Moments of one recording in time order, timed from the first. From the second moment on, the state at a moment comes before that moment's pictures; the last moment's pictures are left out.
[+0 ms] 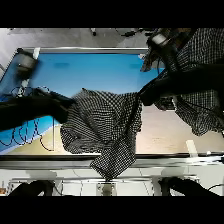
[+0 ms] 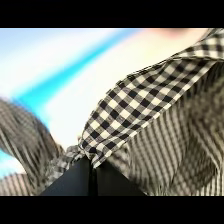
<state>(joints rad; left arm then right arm) -0.35 -0.88 1.15 -1.99 1.11 2.03 0.28 -1.24 1.64 1.93 -1.45 -1.98</state>
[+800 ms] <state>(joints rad) -0.34 -1.25 1.07 -2.28 0.89 2.14 0.23 -1.38 1.56 2.10 -1.41 -2.14</state>
